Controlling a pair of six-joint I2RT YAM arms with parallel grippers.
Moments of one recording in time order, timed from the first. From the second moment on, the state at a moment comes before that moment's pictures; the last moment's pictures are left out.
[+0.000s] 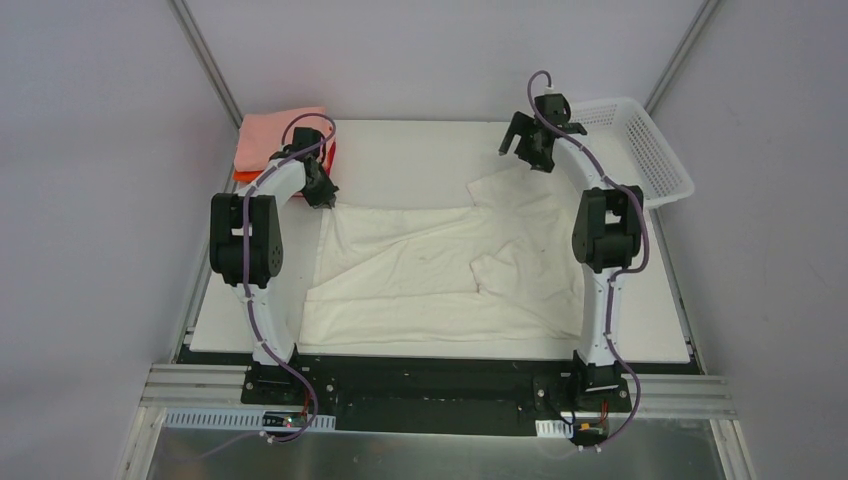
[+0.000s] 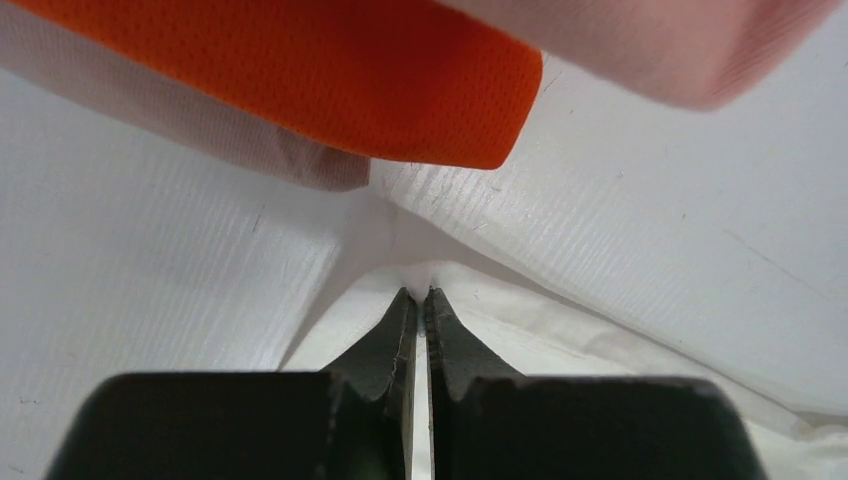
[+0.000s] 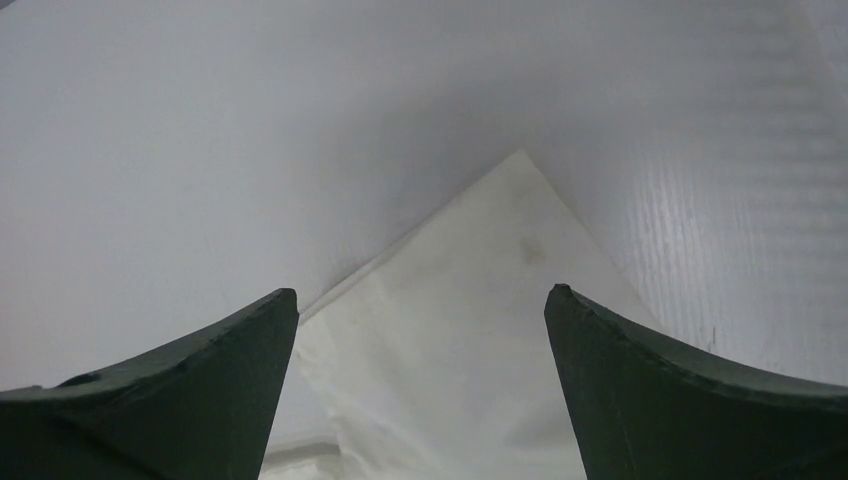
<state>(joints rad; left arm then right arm) -0.05 2.00 1.47 -0.57 -0.07 -0.61 0.16 2.22 1.94 -0.57 -0.01 0.49</state>
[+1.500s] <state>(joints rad) 0.03 2.07 1.61 -0.68 0.08 -0.57 0.22 2.55 2.27 -0.61 0.16 0.14</state>
